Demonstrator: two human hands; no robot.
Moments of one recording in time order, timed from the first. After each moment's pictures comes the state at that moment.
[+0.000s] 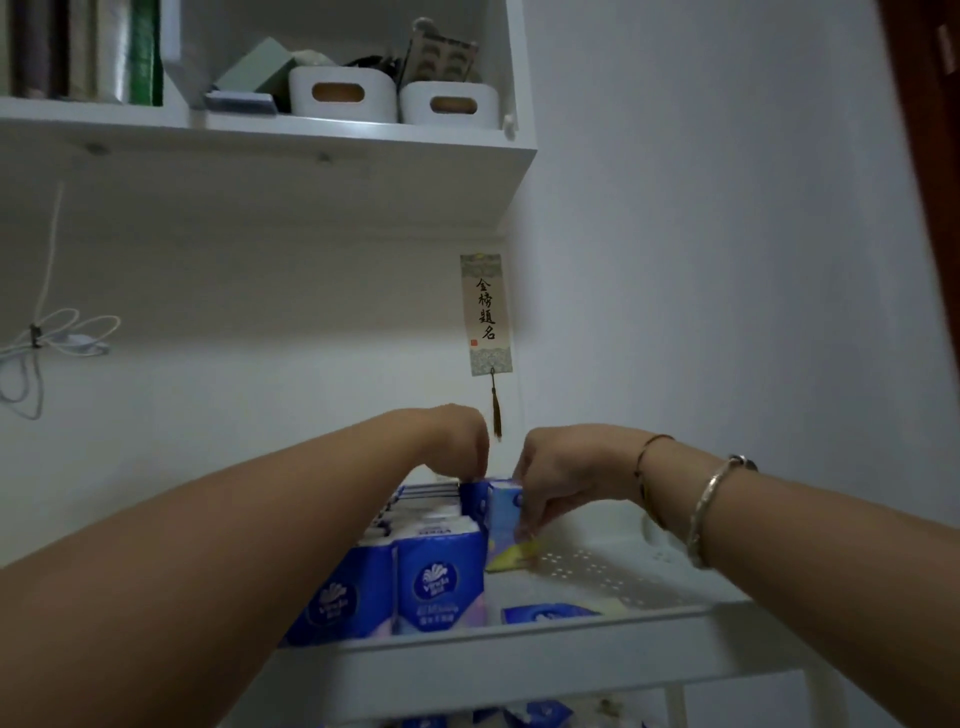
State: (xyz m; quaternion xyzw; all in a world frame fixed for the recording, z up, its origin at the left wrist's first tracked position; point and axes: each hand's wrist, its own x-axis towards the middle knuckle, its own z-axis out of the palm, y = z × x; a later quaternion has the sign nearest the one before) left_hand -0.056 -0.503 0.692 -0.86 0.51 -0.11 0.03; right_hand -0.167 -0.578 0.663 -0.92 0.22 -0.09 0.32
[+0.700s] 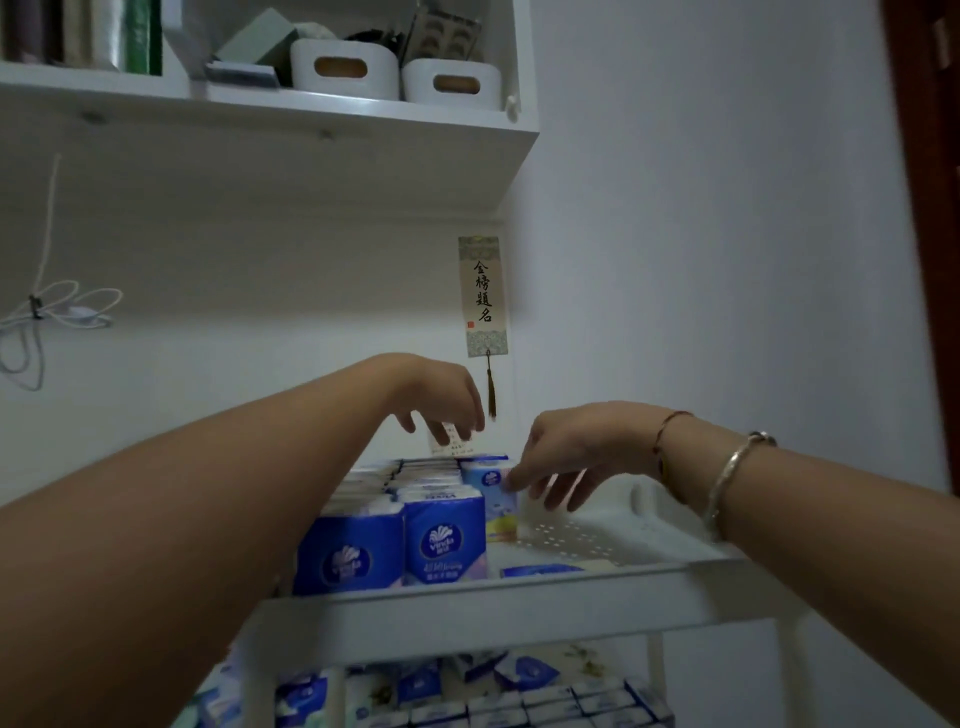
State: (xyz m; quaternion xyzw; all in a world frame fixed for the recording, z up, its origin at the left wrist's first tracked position) left_hand -0.072 -0.474 0.713 -0.88 0.46 0.02 -0.09; right_hand -0.183 -0.572 0.666 -0.93 0.24 -0.04 0.28
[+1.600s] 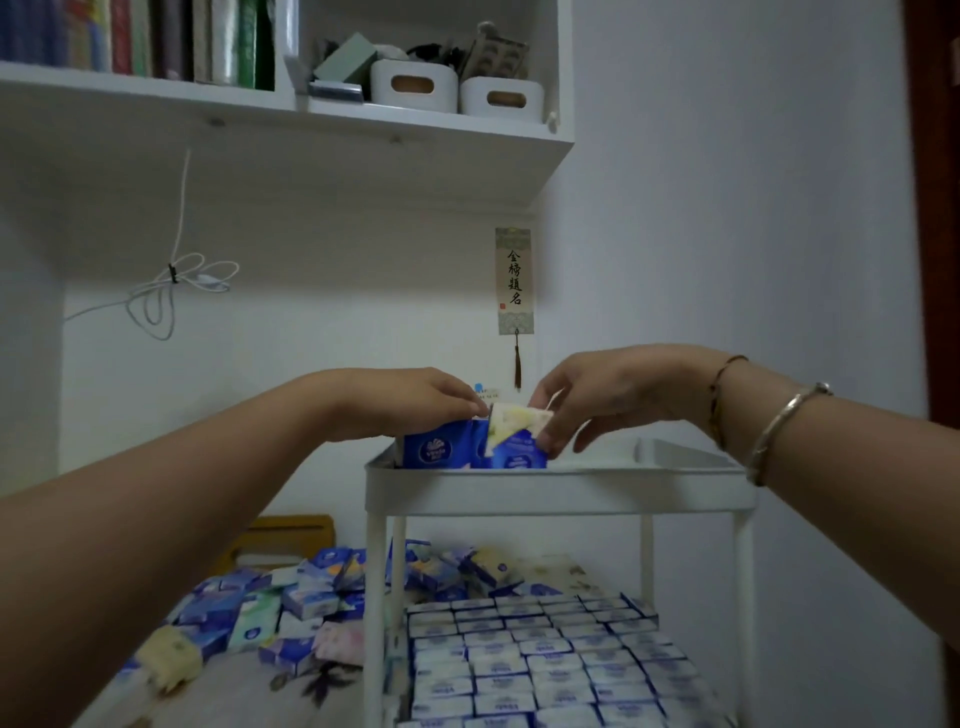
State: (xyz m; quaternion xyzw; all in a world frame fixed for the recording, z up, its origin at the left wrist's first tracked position) left_hand -0.131 -0.335 0.659 -0.84 0.49 0.07 -0.24; right_hand -0.253 -0.493 0.670 -0.94 0.14 -0.06 0.31
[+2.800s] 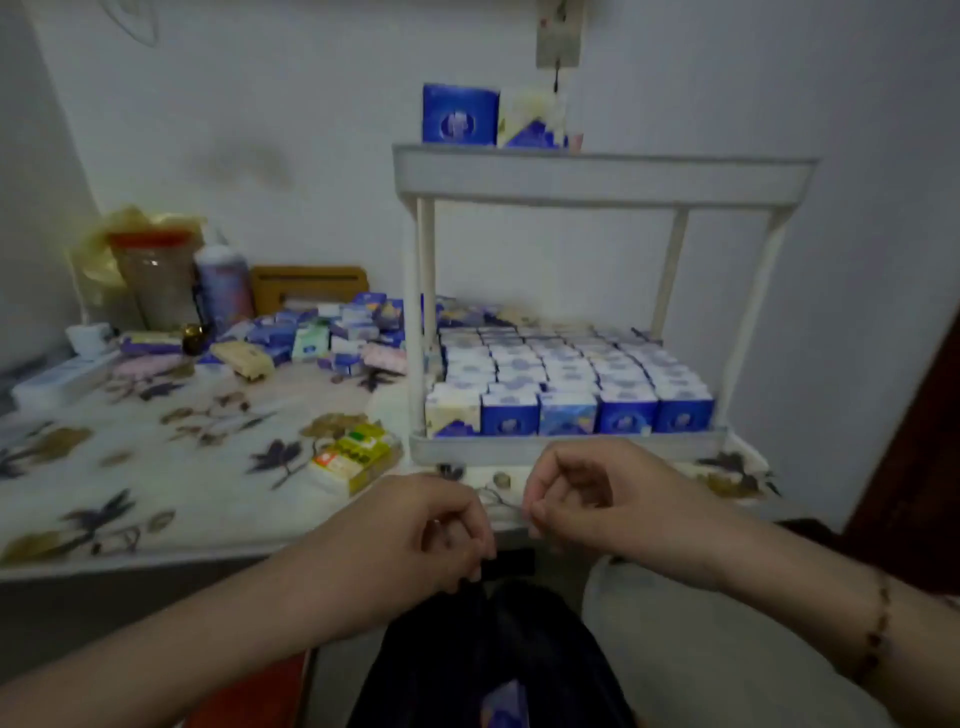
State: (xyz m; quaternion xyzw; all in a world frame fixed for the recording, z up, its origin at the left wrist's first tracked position) left_hand -0.229 -0.226 0.399 -0.77 0.53 0.15 -0.32; right_hand -0.346 -0.395 0.413 -0.88 0.04 -0.08 0.47
